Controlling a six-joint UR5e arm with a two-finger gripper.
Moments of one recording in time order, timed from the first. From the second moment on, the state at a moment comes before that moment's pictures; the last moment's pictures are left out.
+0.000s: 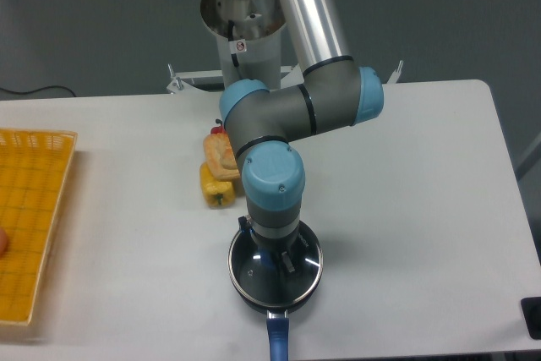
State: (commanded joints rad) arm 2.36 -2.11 -1.37 -1.20 1.54 1.44
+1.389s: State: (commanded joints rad) arm 2.54 -1.96 -1.38 -1.41 1.63 1.64
